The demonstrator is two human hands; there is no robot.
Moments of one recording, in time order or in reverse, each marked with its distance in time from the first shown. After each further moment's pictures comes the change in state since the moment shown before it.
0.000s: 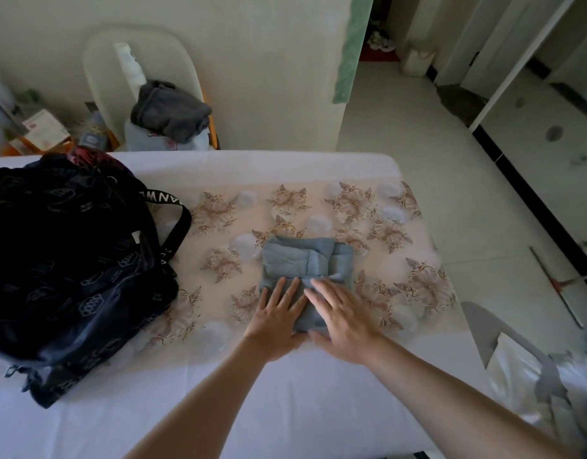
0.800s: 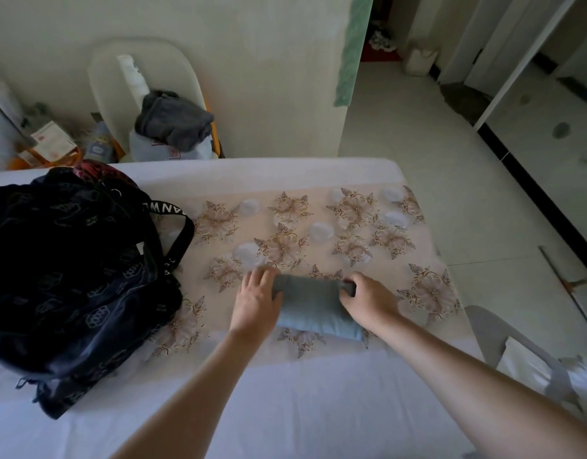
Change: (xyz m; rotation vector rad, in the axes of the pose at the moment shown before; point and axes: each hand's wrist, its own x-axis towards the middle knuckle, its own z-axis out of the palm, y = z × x) left_hand 0.000 -0.025 -0.058 -0.386 0.461 -0.272; right_hand 0.034 0.037 -0.037 0.291 -0.133 0.691
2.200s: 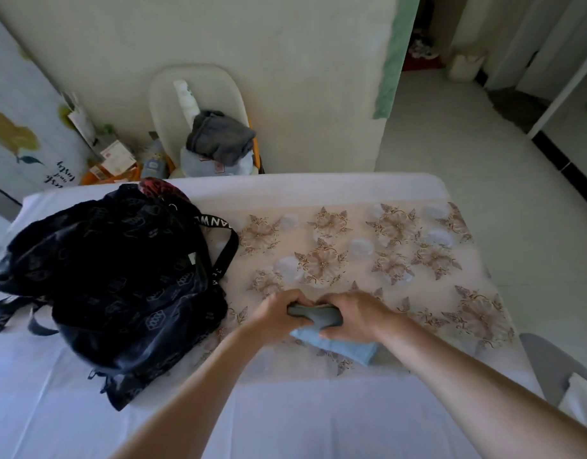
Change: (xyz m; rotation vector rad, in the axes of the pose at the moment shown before) left_hand 0.007 -0.015 -0.067 -0.351 -0.444 -0.204; right_hand 0.004 -0.091 -0.011 -0.115 -0.403 -0.517
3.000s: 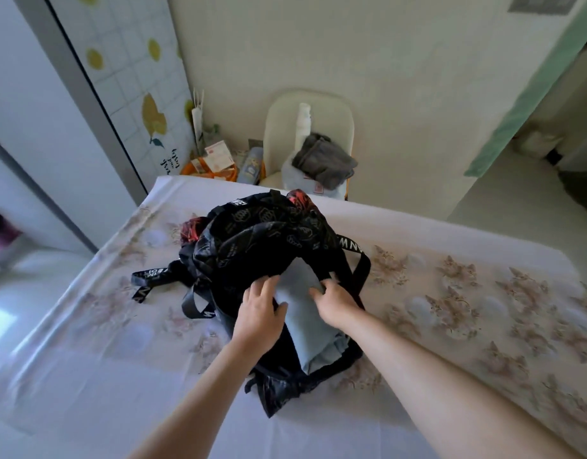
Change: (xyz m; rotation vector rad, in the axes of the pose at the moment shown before) left_hand -0.120 -0.237 -0.219 0.152 0.582 -0.120; right_hand 0.208 -0.325 0.055 0.358 0.051 0.330
